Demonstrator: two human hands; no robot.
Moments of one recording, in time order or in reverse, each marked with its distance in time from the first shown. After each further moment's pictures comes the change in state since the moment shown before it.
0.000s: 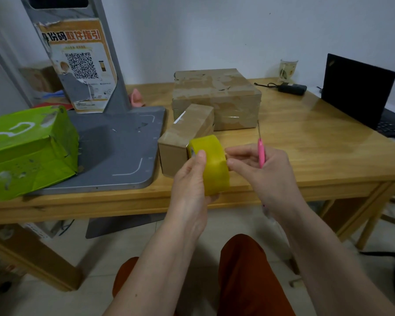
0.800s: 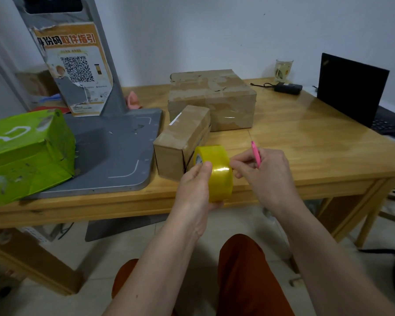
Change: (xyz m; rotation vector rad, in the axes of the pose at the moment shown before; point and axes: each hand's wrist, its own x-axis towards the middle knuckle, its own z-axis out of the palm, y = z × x) left_hand 0.002 -0.011 0.005 0.169 -0.014 -0.080; right_hand 0.004 0.003 -0.011 -0.349 0.072 0.009
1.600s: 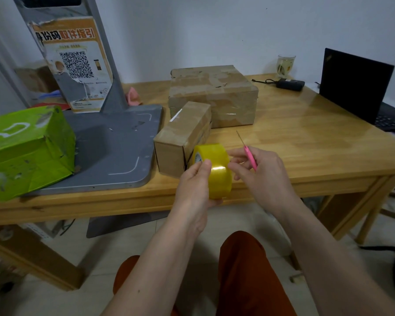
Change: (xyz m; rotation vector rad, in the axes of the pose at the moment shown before) left_hand 0.007 -0.006 -0.002 -0.005 0.034 -0.030; right_hand 0.000 0.013 0.004 -0.029 -0.100 -0.078
